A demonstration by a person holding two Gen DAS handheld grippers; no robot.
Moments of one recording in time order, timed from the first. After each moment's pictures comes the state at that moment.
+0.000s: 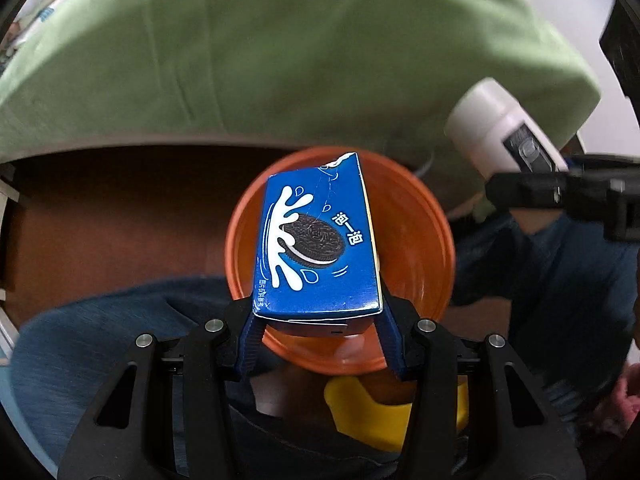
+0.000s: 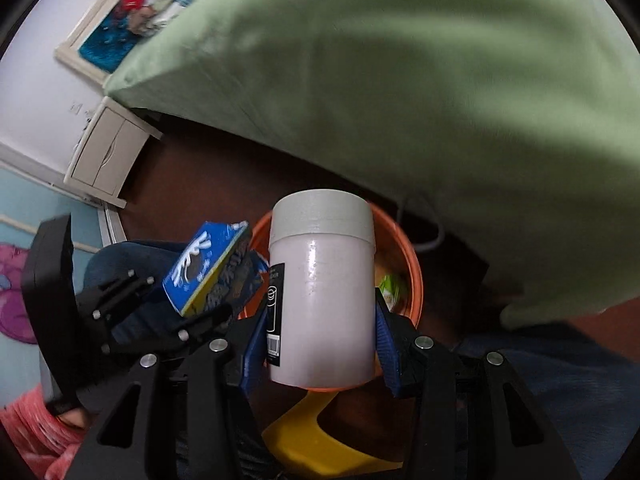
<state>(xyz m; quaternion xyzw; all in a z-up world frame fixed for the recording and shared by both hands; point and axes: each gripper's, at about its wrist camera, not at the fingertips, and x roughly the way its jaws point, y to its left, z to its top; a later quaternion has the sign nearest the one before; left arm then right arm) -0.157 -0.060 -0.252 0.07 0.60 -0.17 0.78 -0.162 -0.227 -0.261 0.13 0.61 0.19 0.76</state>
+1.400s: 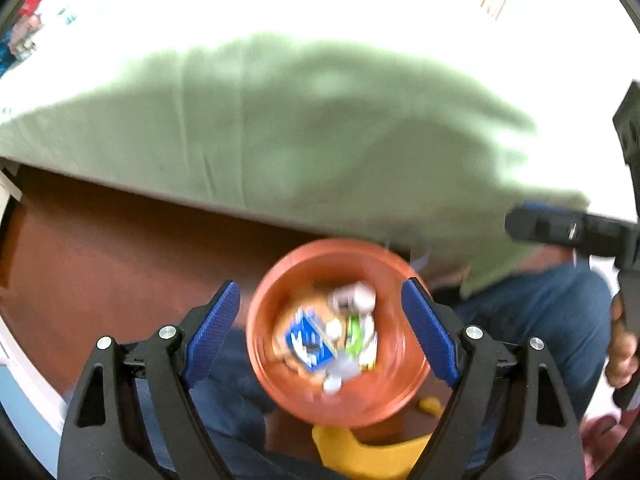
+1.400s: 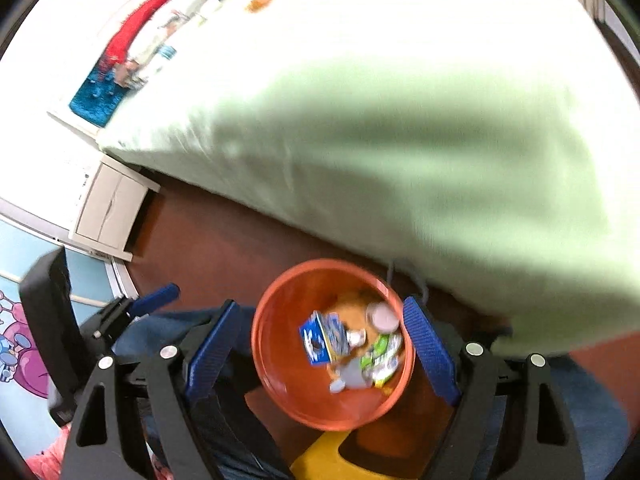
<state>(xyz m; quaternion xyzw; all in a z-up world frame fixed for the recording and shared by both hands) -0.093 -0.045 -0.166 0.01 0.53 -0.16 0.83 -0.119 -0.260 -0.194 0.18 0.56 0.16 0.79</state>
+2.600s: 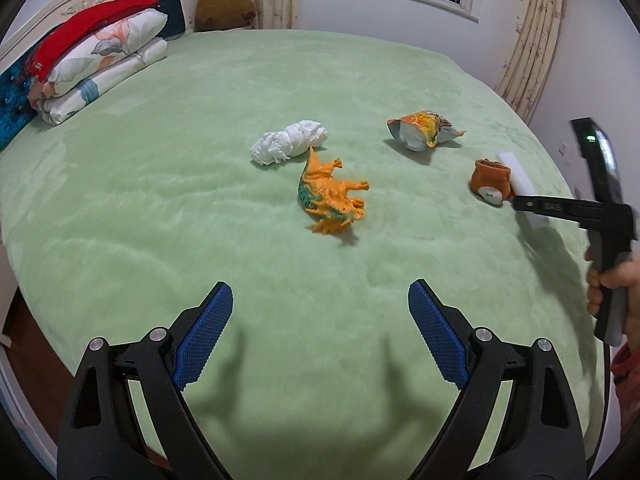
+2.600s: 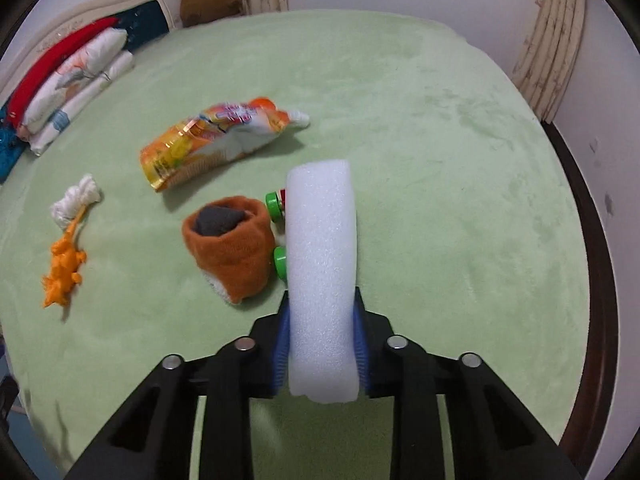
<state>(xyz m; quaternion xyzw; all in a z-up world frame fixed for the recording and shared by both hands) 0.194 -0.046 -0.078 0.00 0.42 -0.09 0.90 0.260 -0.357 -0.143 0.05 0.48 -0.01 0.87</state>
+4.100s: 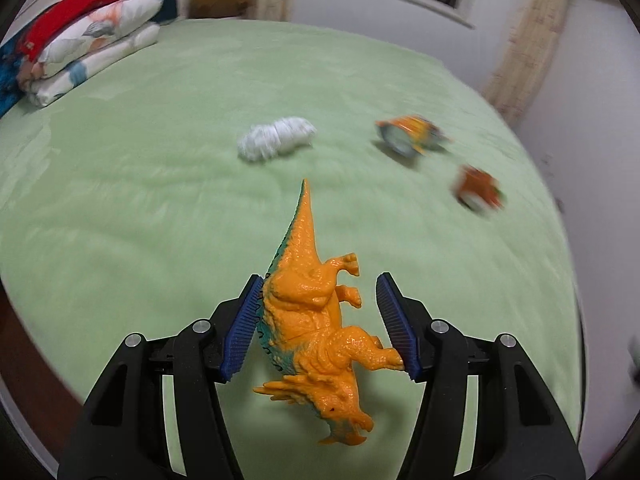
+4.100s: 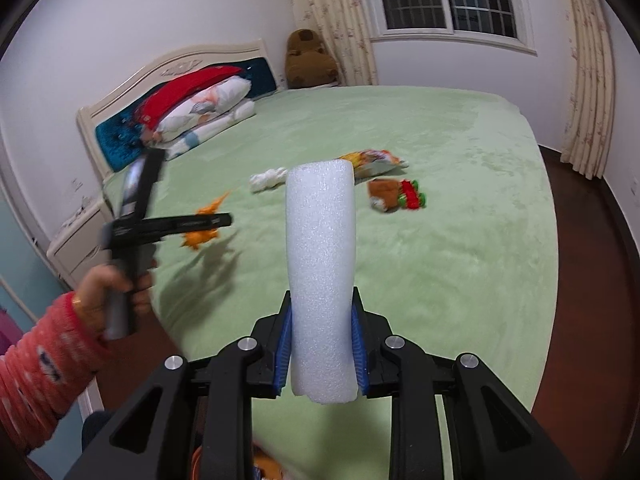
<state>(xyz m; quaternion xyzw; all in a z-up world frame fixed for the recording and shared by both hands) 0.174 -0.029 -0.070 -0.04 0.43 -0.13 0.89 -0.009 -0.327 -0.058 0.06 0.36 0.15 0.92</state>
